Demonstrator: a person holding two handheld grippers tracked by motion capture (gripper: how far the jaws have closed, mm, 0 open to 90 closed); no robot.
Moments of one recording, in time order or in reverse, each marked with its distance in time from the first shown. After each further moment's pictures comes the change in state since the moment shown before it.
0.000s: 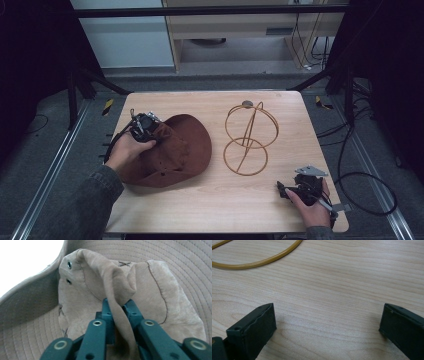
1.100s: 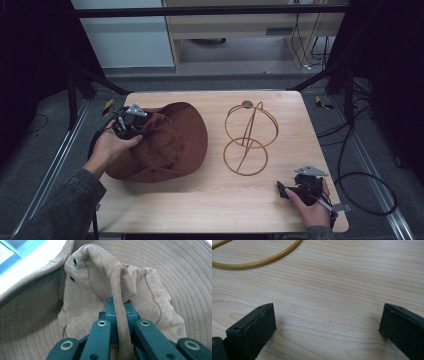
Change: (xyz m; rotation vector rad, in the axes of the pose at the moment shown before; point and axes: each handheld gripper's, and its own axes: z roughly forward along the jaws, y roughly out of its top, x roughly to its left) left arm -0.002 -0.007 -0.068 -0.177 0.034 0.062; right arm 0.000 0.000 0.000 0.000 0.001 0.000
